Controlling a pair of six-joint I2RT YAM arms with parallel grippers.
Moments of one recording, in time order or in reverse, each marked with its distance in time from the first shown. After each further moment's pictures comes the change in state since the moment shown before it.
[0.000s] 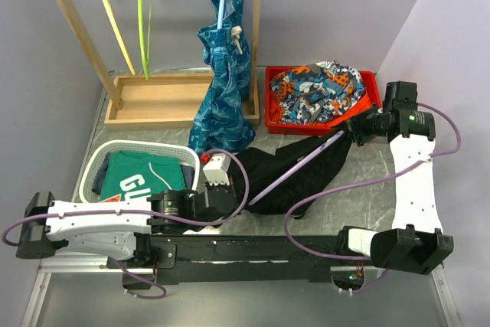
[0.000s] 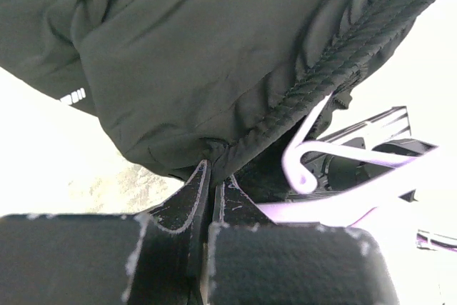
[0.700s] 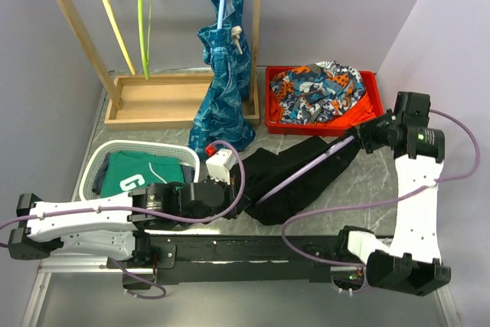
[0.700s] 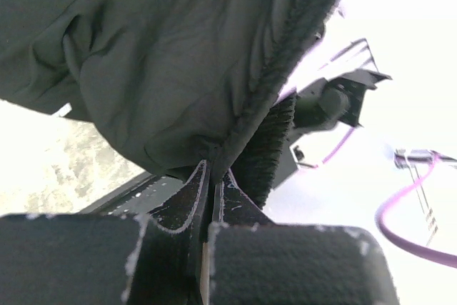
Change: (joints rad) left arm -0.013 -0.067 0.158 -0.142 0.158 0.163; right arm -0.038 -0.123 -0.014 -0.027 0.130 0.010
